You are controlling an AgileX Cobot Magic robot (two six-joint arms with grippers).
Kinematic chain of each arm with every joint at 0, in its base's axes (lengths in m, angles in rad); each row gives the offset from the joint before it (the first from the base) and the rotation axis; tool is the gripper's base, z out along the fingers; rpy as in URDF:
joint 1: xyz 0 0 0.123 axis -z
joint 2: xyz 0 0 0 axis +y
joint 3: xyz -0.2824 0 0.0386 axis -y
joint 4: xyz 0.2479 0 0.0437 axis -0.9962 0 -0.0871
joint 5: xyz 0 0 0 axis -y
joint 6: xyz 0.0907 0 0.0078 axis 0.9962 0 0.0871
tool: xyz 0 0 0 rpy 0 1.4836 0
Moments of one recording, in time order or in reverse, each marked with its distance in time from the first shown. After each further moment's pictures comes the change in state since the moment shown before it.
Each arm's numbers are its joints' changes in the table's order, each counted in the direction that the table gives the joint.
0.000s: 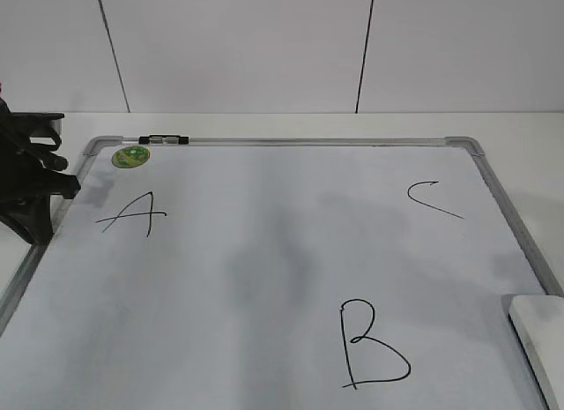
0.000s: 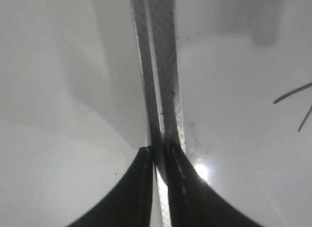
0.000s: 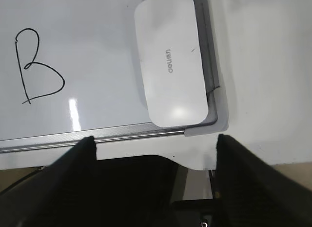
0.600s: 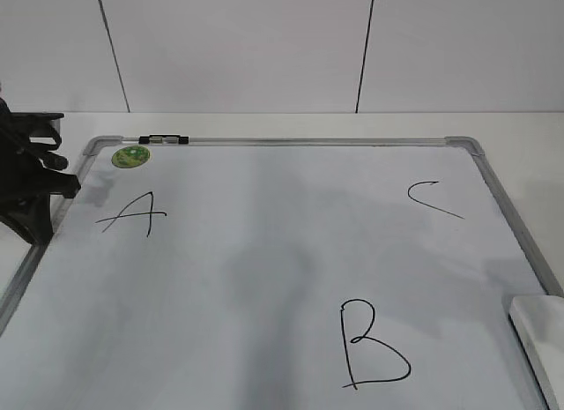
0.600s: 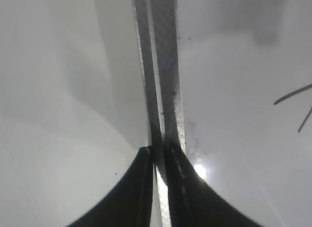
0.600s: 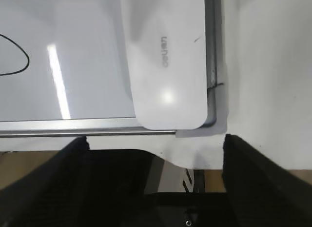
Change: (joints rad) left arm 0.000 0.000 0.000 0.015 -0.005 -0.001; right arm 0.000 0.272 0.000 -0.006 0.038 -0.108
